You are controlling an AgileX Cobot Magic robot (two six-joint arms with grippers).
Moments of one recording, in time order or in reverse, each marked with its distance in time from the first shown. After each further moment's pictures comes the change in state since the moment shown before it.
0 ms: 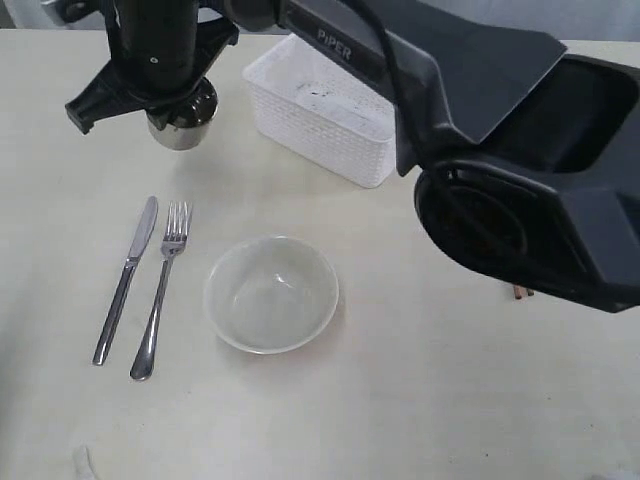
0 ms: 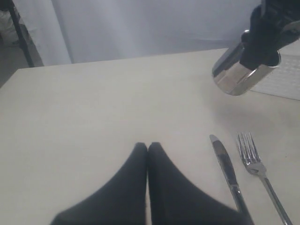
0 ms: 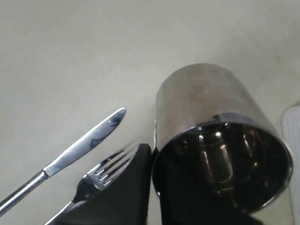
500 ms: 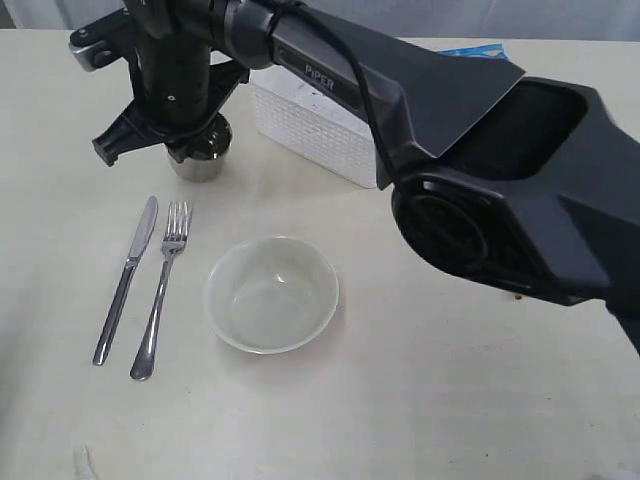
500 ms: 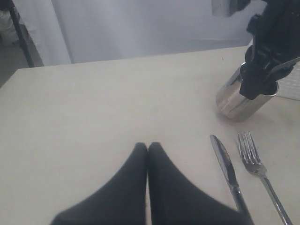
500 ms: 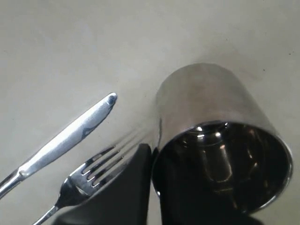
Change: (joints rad) left arm 0.000 0.000 0.000 0.000 0.000 0.000; right arm -0.016 0.080 -0.004 0.025 0.004 -0.012
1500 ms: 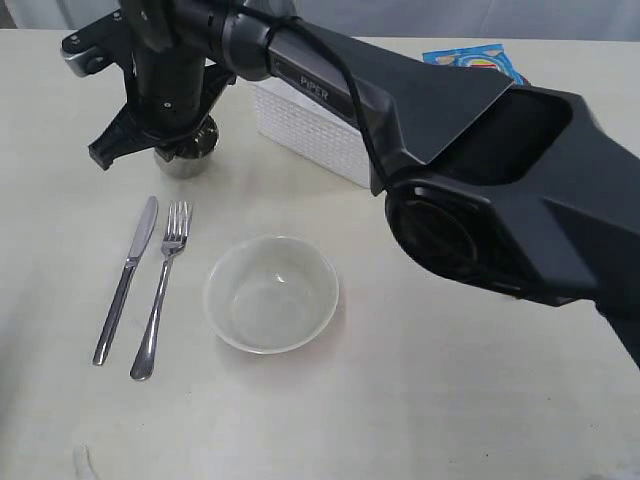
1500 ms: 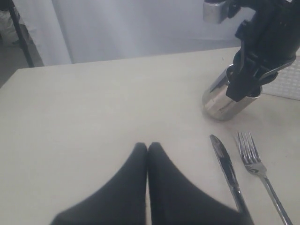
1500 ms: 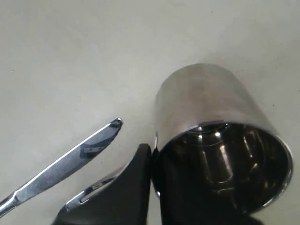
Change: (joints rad) left arm 0.000 0.000 0.000 0.000 0.000 0.000; right arm 0.000 0.024 -0.001 0.024 -0.090 -0.066
